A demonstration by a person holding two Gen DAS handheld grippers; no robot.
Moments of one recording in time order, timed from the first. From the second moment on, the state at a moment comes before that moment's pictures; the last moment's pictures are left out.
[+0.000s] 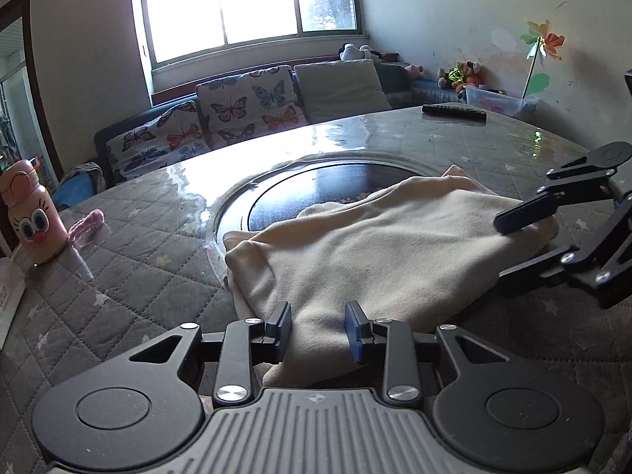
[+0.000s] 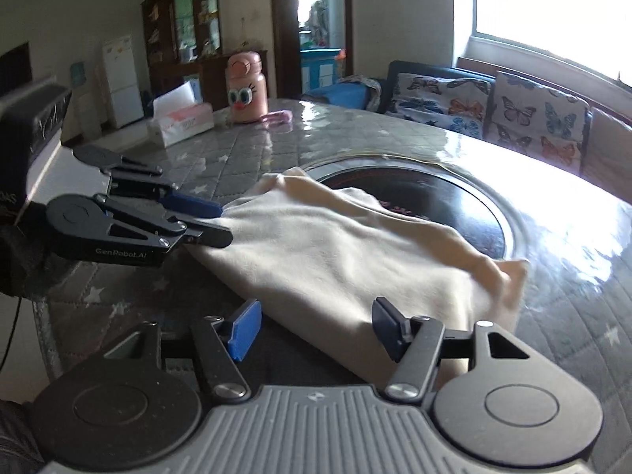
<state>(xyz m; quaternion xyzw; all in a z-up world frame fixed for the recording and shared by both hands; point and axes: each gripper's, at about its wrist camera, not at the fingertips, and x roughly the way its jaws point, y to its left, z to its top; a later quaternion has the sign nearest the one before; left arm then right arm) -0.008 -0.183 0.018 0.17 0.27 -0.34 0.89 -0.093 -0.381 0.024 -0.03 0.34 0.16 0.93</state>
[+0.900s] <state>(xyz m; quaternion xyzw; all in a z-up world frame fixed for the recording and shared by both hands) 0.038 -0.179 0.031 0.13 0.30 -0.29 0.90 -0.067 -0.422 0.022 0.05 0.34 0.13 0.93</state>
